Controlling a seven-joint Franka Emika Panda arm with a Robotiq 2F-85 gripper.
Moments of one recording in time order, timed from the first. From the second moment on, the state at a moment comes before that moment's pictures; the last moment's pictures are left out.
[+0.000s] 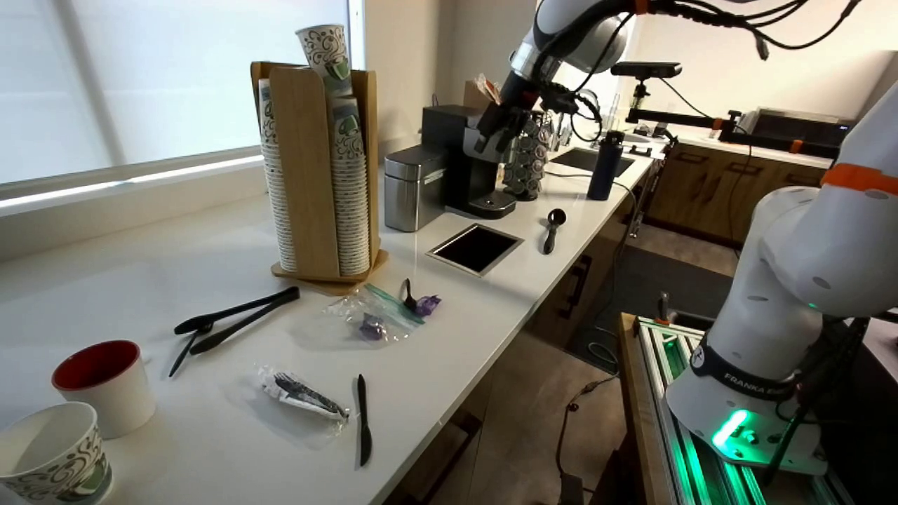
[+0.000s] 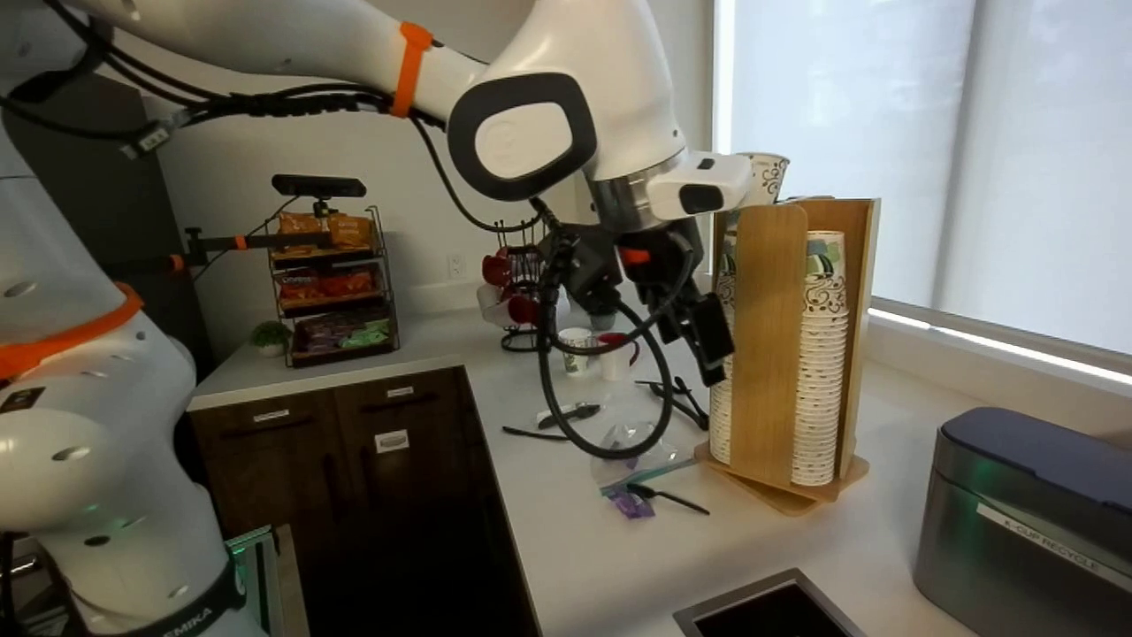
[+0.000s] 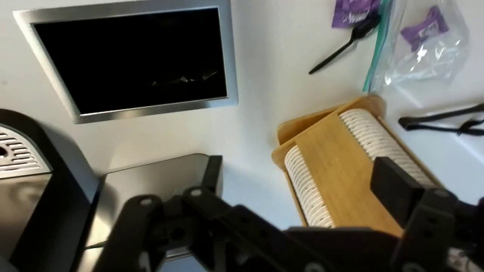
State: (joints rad) arm -0.15 -0.24 -0.38 -2.28 0.14 2.38 -0.25
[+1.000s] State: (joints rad) arm -0.30 0.20 -0.37 -1.90 0.37 2.39 0.04
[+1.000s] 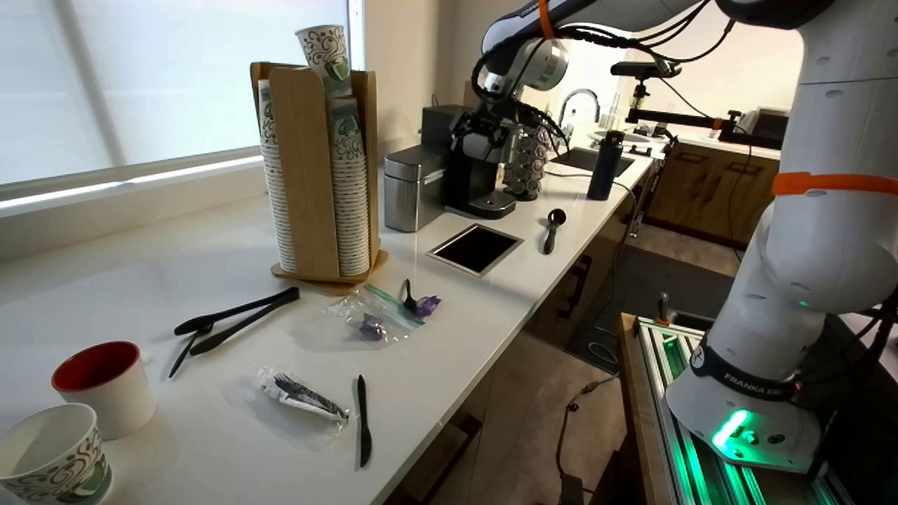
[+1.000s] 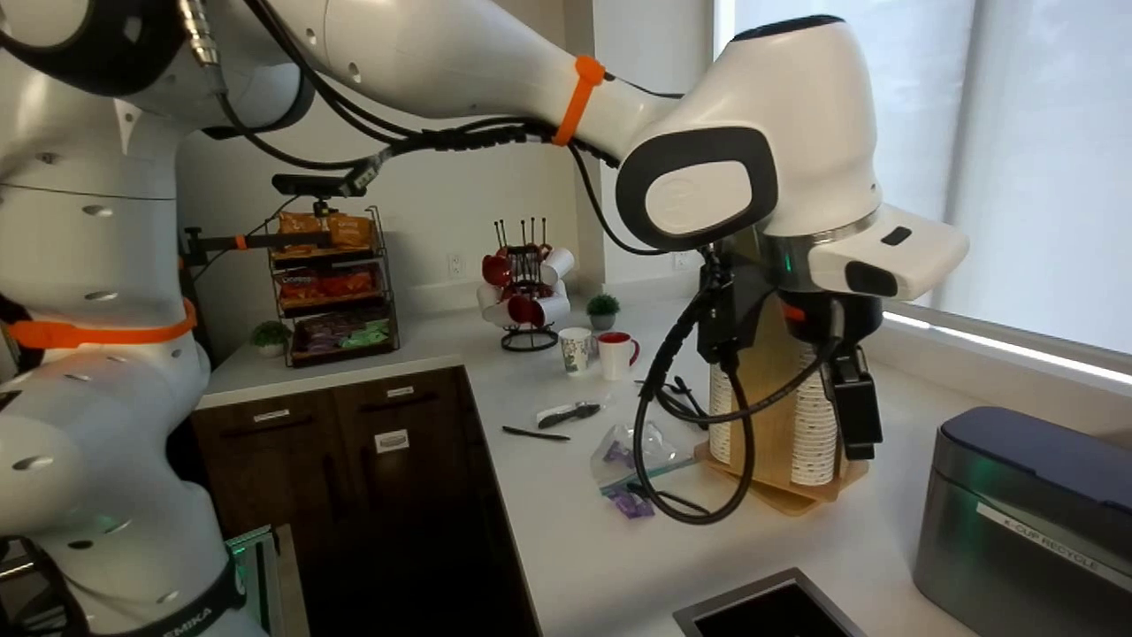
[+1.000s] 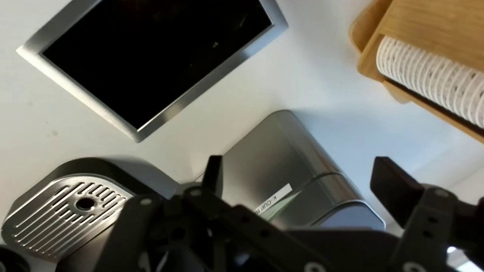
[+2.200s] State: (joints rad) arm -0.41 0.35 -0.23 -1.86 0.99 2.93 0.06
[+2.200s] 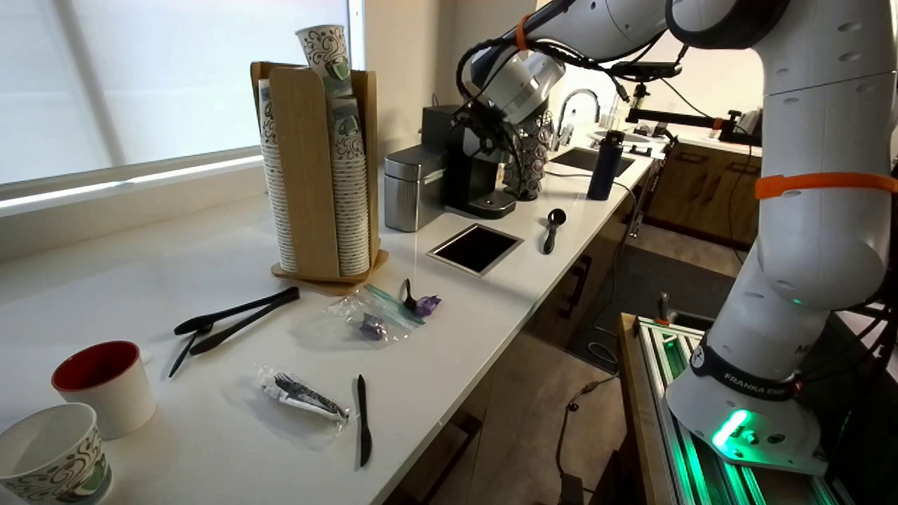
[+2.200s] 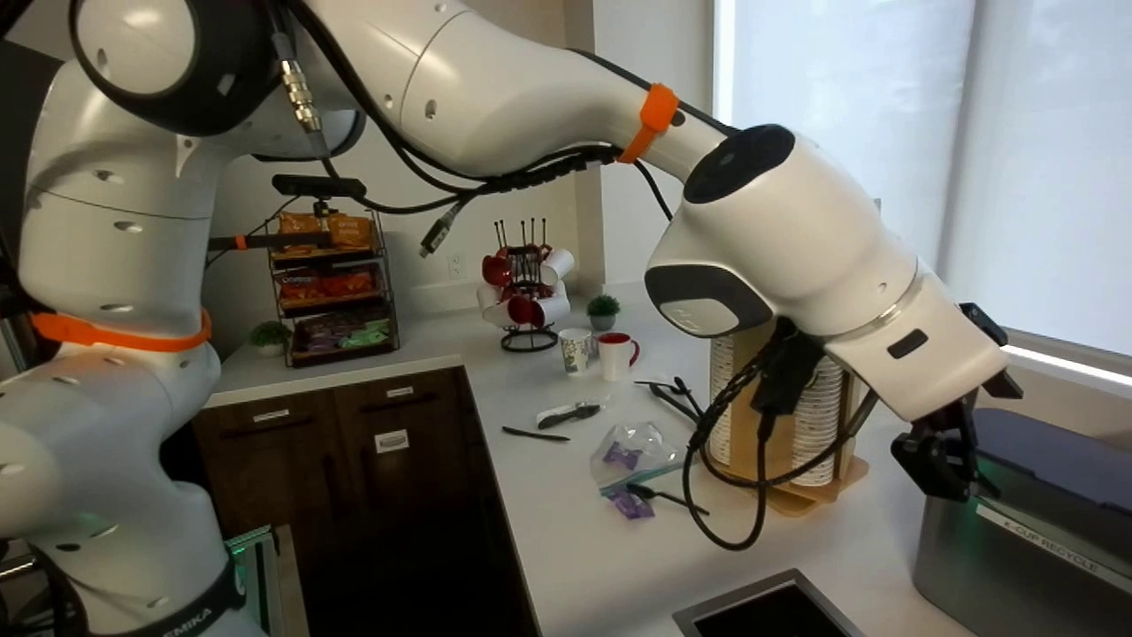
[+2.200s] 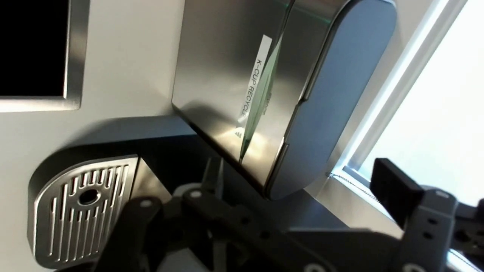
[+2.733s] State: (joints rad) arm -0.52 0.39 -0.06 -1.75 1.37 2.91 -0.18
